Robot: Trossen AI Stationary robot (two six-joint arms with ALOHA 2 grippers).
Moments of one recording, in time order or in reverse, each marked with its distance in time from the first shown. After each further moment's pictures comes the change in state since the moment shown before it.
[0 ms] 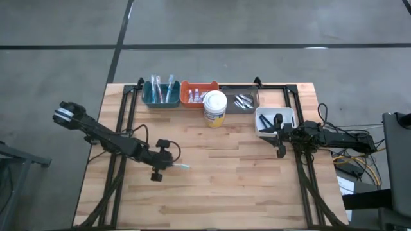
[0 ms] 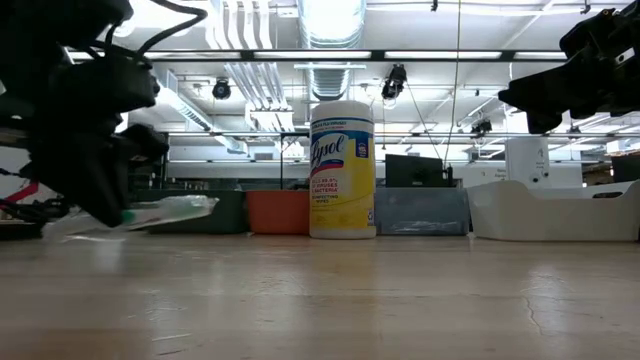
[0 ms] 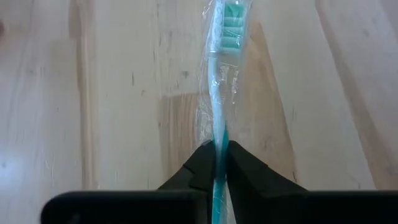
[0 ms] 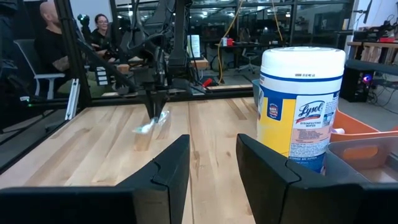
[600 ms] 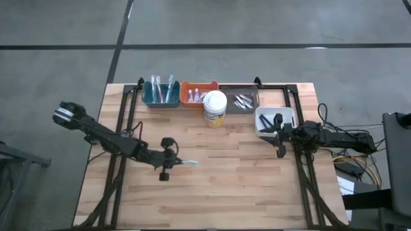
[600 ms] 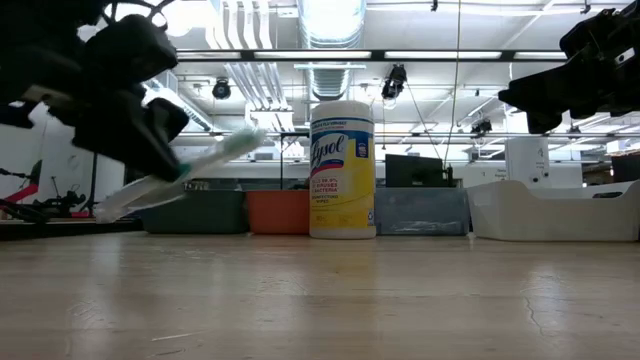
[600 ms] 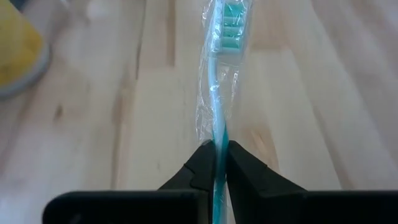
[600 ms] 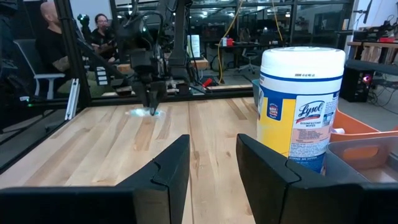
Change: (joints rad) left arm 0.000 0.000 0.001 0.245 -0.112 0.009; right arm 0.000 0.000 0.000 0.000 0.000 0.000
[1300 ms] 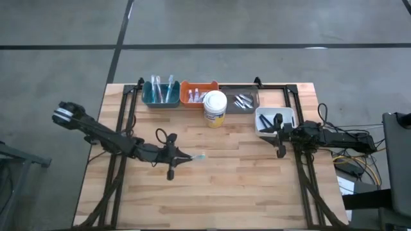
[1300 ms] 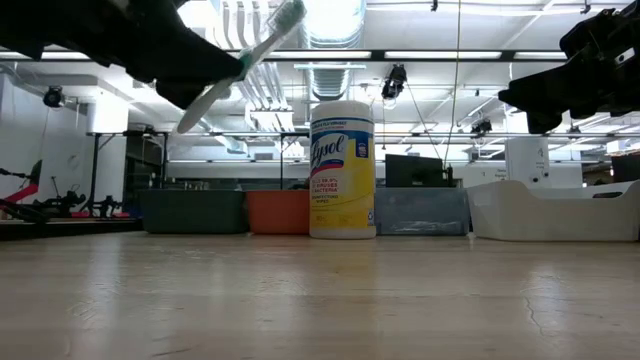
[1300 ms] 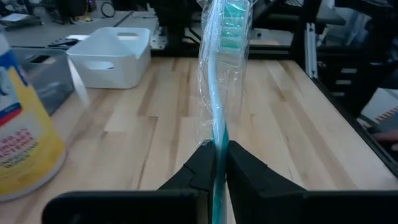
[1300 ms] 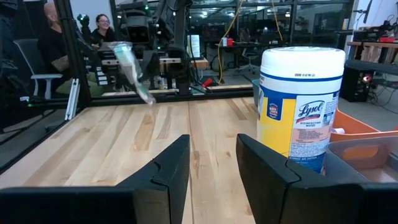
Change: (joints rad) left arm 0.018 -0.008 0.000 0.437 -0.058 0.011; right arm 0.000 0.000 0.000 0.000 0.000 0.000
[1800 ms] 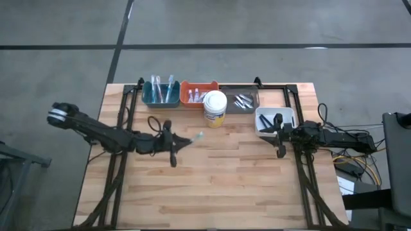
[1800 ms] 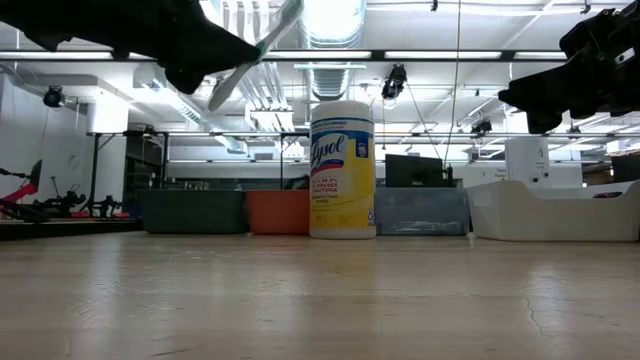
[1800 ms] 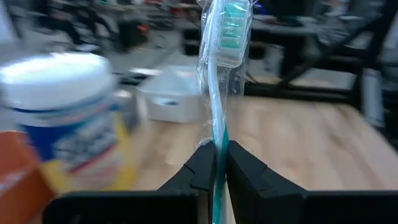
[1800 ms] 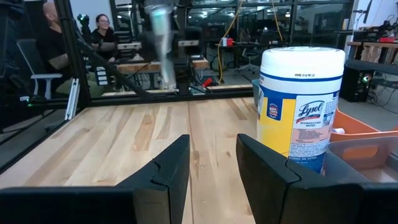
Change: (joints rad) left arm 0.103 -0.096 0.000 0.030 -0.101 0.054; right arm 0.000 0.000 0.000 0.000 0.000 -0.001
